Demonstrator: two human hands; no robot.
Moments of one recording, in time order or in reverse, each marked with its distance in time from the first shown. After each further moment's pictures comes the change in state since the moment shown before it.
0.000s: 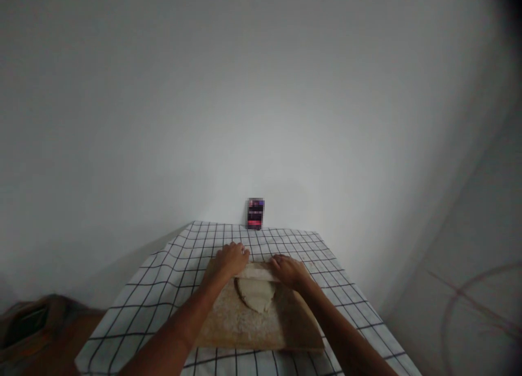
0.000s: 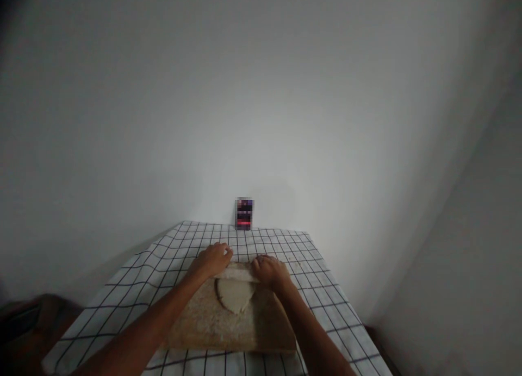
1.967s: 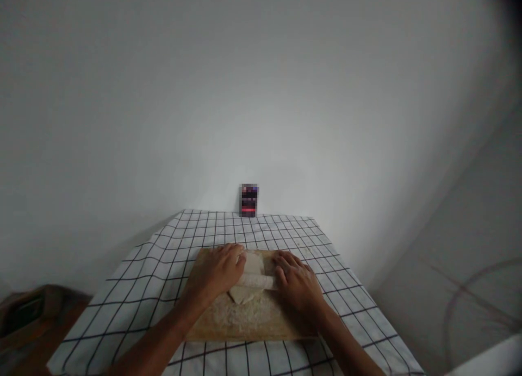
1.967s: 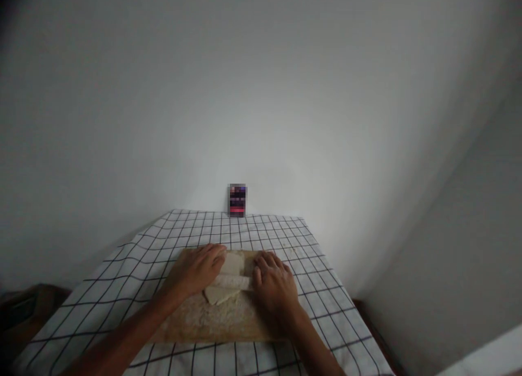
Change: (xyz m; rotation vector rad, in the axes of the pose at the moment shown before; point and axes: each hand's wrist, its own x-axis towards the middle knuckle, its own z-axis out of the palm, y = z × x) left_hand -0.050 -0.009 0.018 0.042 0.208 0.345; right_hand -0.072 0.004 0.009 0.091 0.126 0.033
